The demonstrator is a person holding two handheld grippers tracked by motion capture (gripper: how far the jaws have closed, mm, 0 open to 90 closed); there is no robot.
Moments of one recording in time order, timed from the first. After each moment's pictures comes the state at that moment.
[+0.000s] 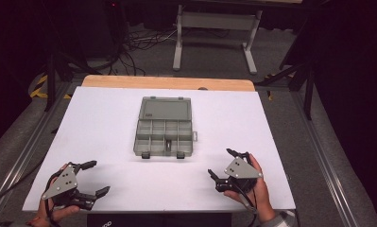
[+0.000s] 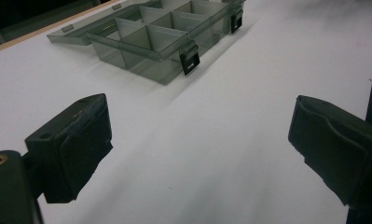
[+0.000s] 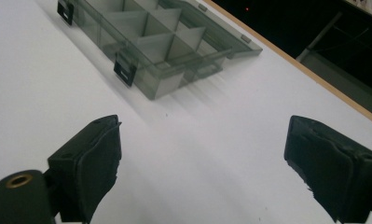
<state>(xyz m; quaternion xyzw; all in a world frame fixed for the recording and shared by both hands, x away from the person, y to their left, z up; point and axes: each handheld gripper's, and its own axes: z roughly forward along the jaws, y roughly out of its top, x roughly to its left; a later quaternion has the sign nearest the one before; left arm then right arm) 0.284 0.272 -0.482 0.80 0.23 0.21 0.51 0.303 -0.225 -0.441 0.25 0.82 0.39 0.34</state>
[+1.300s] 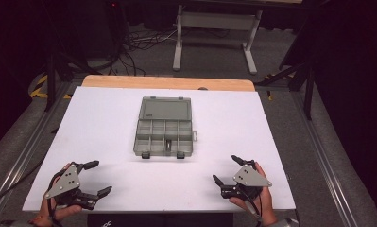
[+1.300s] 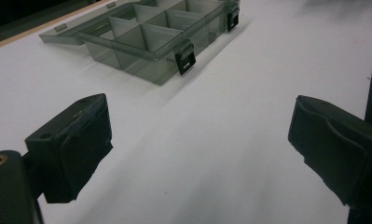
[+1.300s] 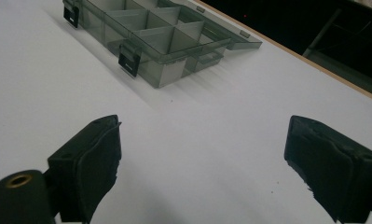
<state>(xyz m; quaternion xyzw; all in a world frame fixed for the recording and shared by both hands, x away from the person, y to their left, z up) 0.286 0.267 -0.483 0.81 0.22 0.20 0.51 0.291 -0.244 -0.461 0.27 0.80 0.43 0.33</state>
